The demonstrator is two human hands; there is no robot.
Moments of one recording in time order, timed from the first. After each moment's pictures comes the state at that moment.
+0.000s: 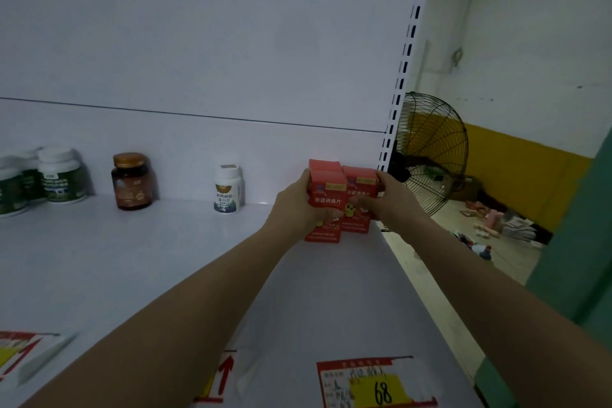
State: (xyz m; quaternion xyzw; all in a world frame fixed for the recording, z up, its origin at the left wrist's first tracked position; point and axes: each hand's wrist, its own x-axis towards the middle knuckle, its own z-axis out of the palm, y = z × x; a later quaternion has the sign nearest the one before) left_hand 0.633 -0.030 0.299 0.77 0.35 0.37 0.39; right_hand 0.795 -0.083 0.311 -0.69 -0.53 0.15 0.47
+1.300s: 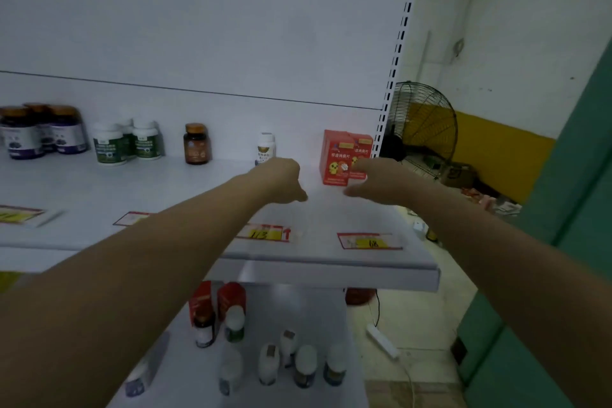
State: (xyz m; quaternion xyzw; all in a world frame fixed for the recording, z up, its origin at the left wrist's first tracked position) left_hand 0.511 -0.149 0.344 0.87 0.48 0.09 0.09; right_hand 0.671 -0.220 0.354 -0.76 -0.64 0.02 0.12
